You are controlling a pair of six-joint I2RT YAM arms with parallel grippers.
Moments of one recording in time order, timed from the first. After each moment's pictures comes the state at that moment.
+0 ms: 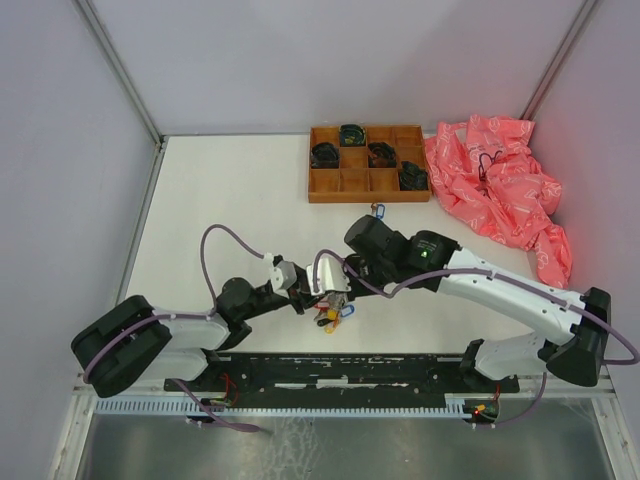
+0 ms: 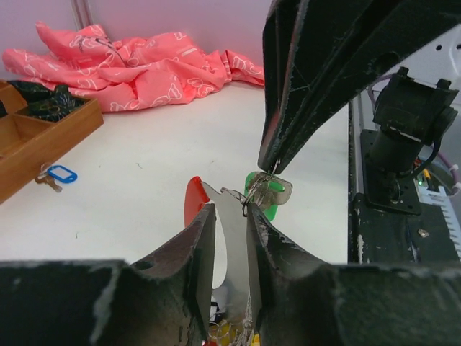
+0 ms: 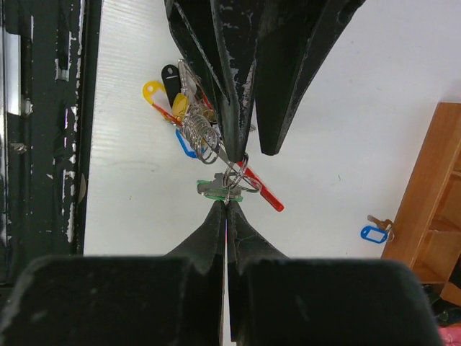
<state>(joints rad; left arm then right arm) -0.83 1.25 0.14 1.32 0.41 -0.12 1.04 1.31 1.24 -0.87 -0.19 -0.74</state>
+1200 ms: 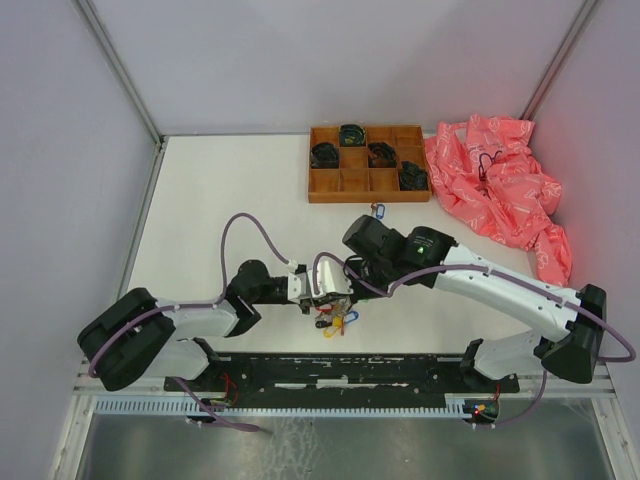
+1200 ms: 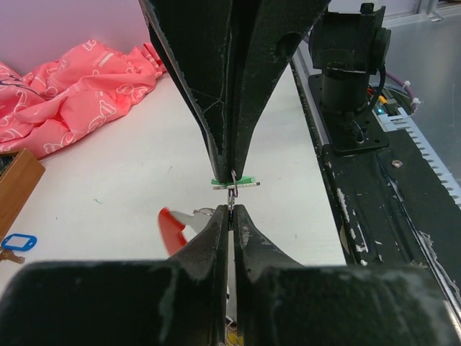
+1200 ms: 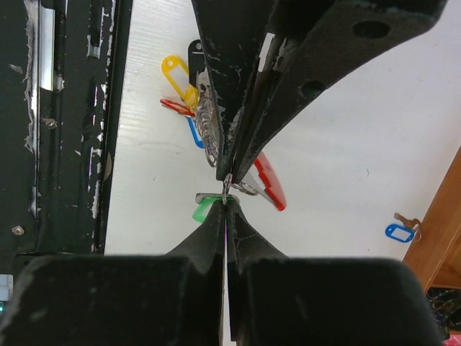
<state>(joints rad) -0.82 1.30 0.29 1.09 0.76 0.16 1.04 1.35 1.29 -1.00 -0.23 -0.75</state>
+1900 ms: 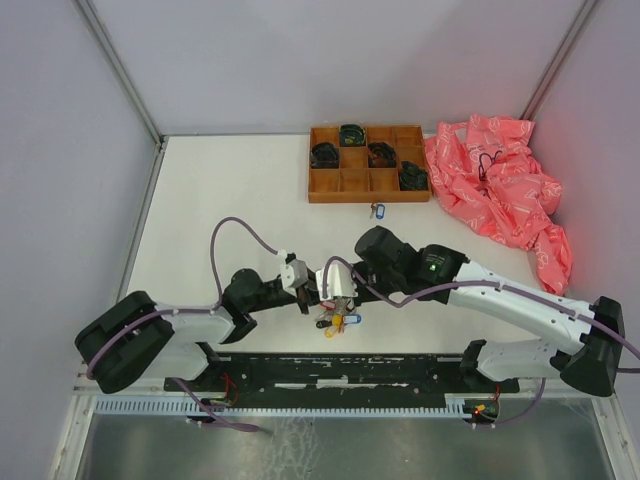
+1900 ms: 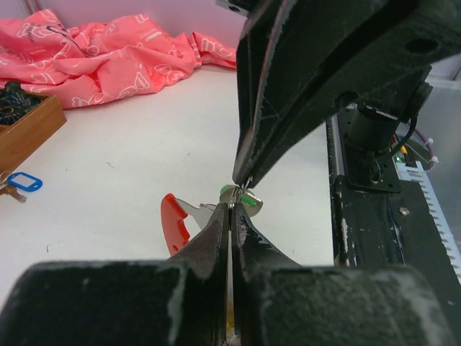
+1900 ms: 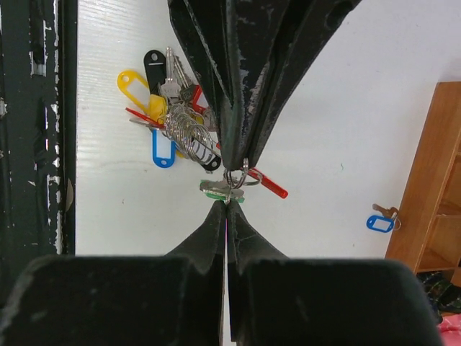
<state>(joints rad) -0.82 1.28 0.22 1.19 0.55 -0.05 1.04 1.23 1.10 -0.78 -0.15 -0.72</state>
